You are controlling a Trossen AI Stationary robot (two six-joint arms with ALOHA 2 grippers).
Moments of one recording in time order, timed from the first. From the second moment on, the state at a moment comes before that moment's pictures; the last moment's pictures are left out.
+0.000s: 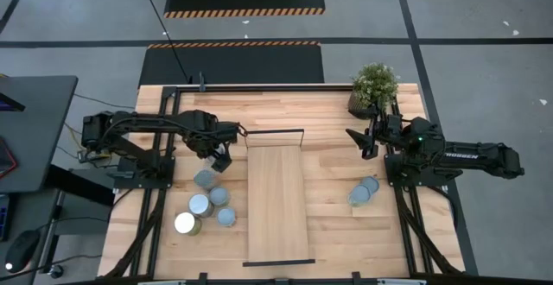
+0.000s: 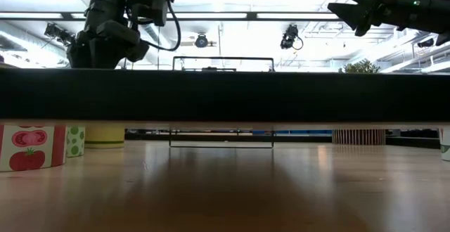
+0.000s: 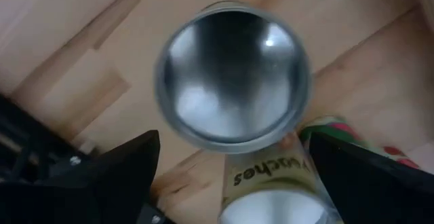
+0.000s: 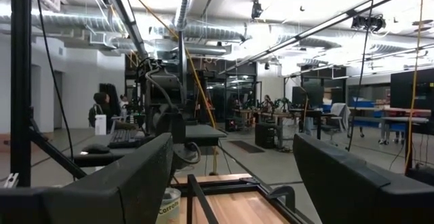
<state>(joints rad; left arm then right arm) 0.17 1.43 1.04 -1.22 0.05 -0.71 -0.27 0.41 0.12 0.66 -0.05 -0.02</state>
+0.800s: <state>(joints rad) 0.17 1.47 1.04 -1.17 0.02 -0.68 -0.27 0.41 0.12 0.66 -0.05 -0.02</state>
